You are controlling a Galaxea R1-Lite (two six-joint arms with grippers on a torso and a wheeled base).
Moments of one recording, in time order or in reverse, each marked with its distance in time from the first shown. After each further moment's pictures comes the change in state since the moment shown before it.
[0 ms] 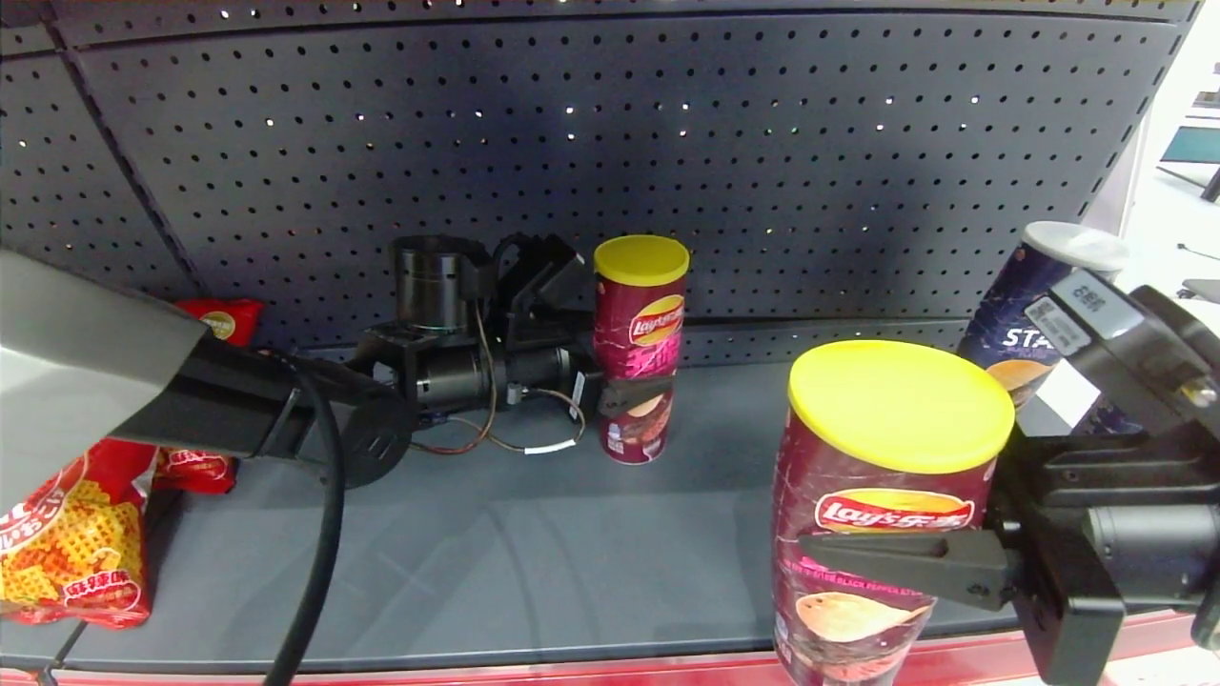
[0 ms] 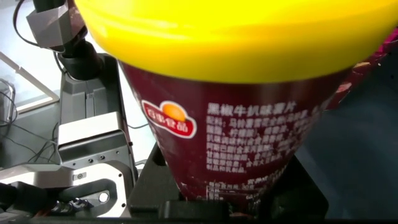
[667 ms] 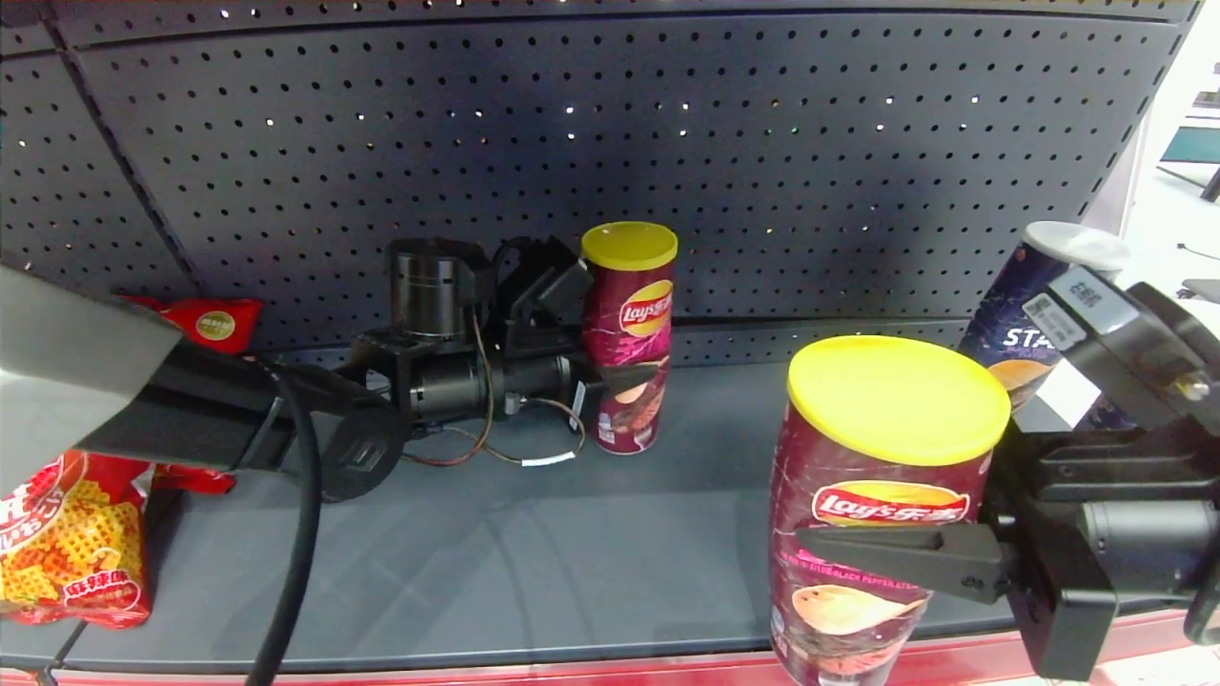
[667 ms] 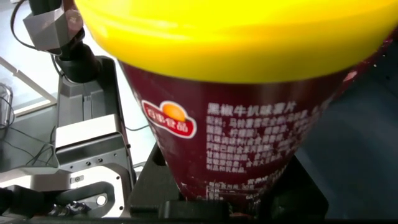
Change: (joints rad) left arm -0.023 -0.050 0.060 0.002 -0.001 0.002; right arm -0.006 0.006 0.006 -0.027 0.000 0.007
